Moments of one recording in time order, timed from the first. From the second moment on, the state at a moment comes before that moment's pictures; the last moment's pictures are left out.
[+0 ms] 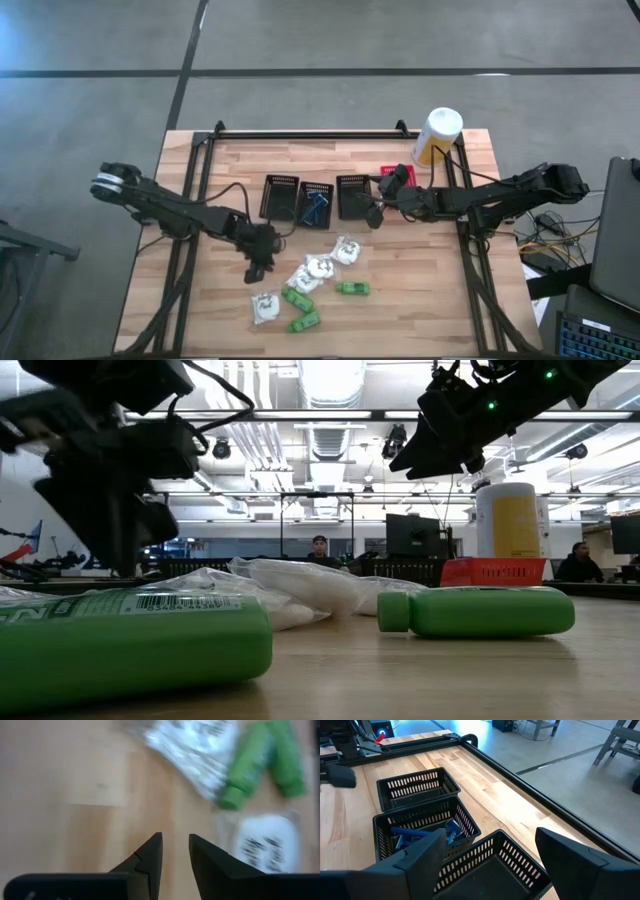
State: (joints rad) left arm -0.23 1.34 0.62 -0.24 0.21 -0.40; right arm 0.05 1.21 0.62 0.13 0.61 0.26
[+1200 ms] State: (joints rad) left arm -0.26 1.35 0.44 0.08 0.41 -0.44; right arm 0.05 1.21 0.62 0.13 0.60 0.26
